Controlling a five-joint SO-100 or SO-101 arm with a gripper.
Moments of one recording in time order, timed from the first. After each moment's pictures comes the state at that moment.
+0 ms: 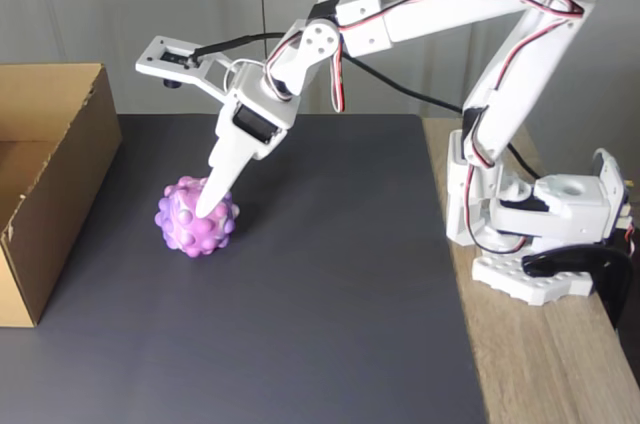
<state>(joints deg) 20.0 107.9 131.4 20.9 185.0</state>
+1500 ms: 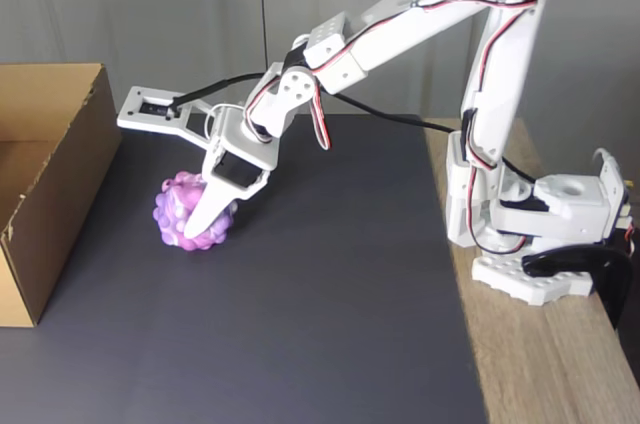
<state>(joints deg) 17.0 94.0 131.0 9.2 188.7</state>
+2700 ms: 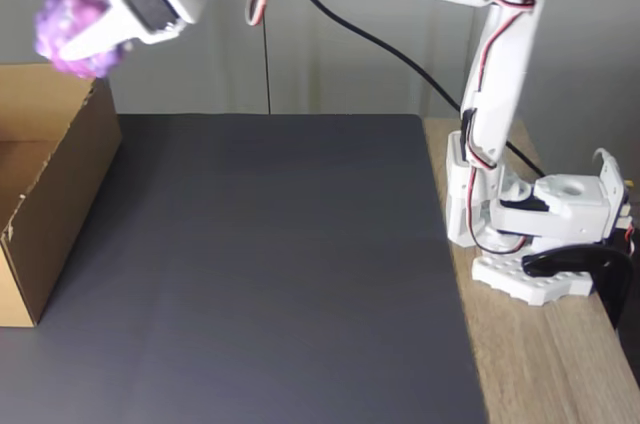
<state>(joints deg) 16.0 90.7 83.7 24.3 187.6</state>
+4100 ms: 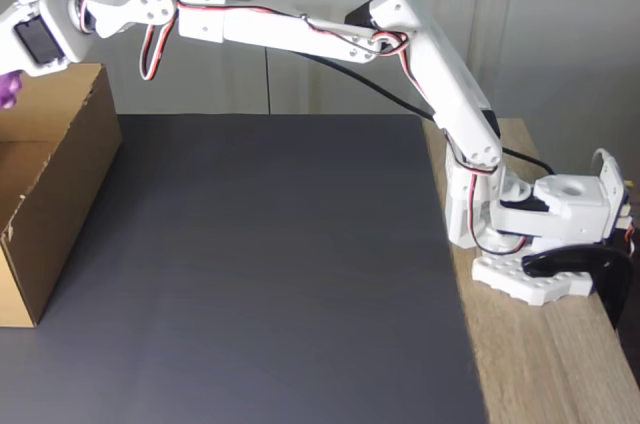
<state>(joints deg) 14.6 53.6 46.9 11.8 186.9</state>
